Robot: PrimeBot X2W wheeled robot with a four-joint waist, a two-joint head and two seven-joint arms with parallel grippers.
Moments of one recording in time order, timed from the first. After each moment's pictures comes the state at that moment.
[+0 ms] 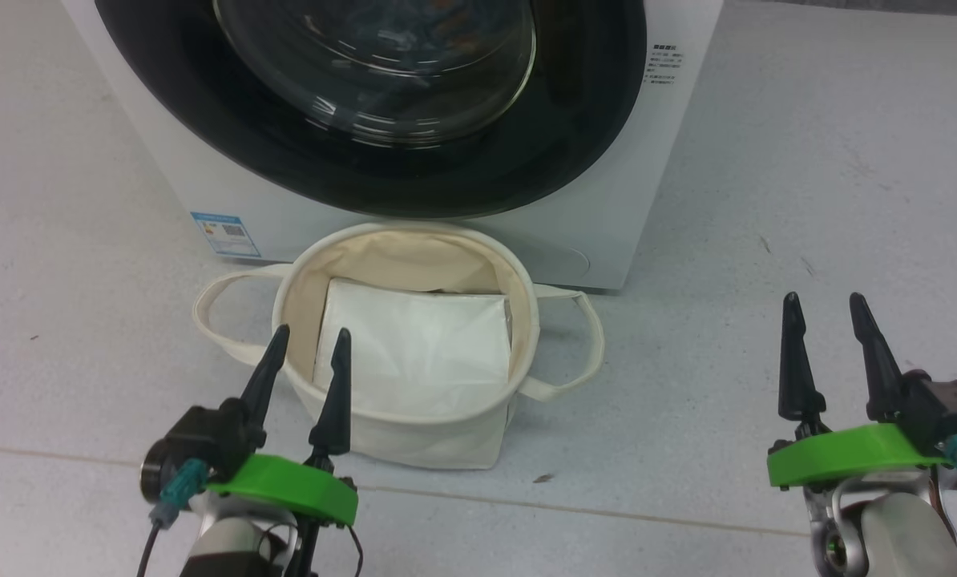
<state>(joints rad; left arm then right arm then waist) -0.28 0.03 -0.16 0.36 -0.25 -0.02 -0.26 -0.18 -0.07 -0.04 0.19 0.16 0.13 -0.26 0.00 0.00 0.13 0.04</state>
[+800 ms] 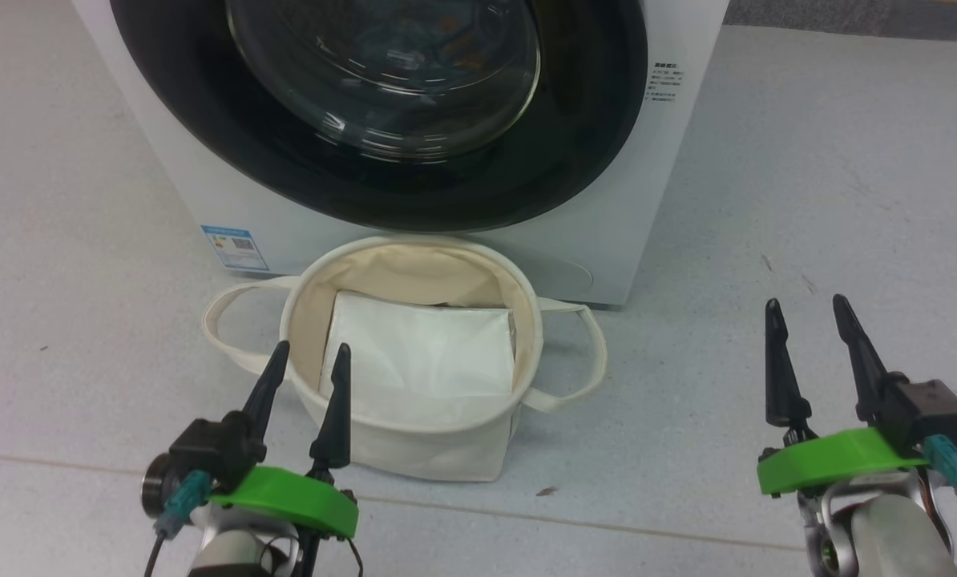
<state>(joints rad) -0.25 0.03 -0.16 0.36 -0.24 -0.01 -0.26 -0.18 -0.06 -0.03 0.19 0.08 0.13 -0.26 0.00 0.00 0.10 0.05</state>
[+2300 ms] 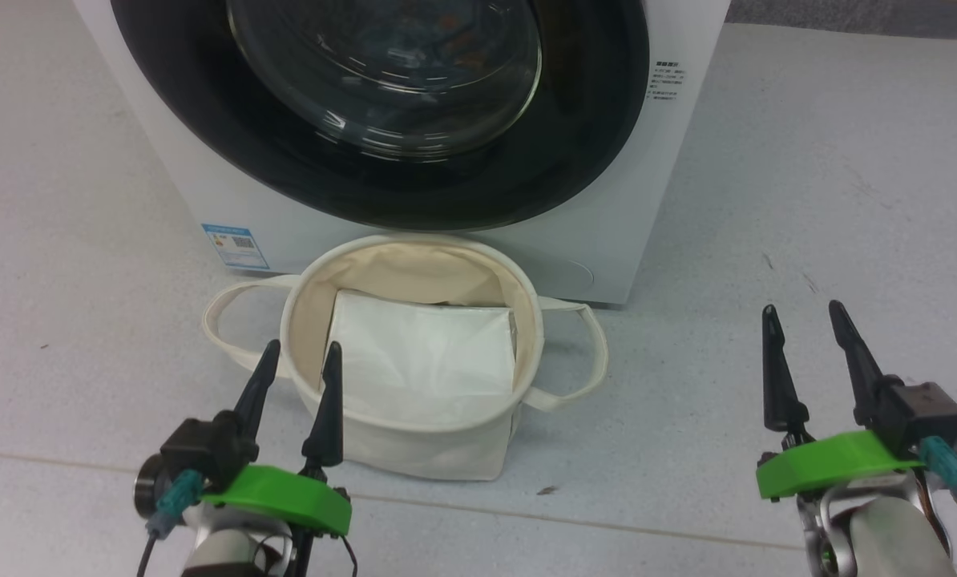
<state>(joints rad) -0.25 0.03 -0.14 0.36 -0.24 -0.01 -0.26 -0.18 -0.06 -0.04 0.21 0.06 0.13 -0.26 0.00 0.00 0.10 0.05</state>
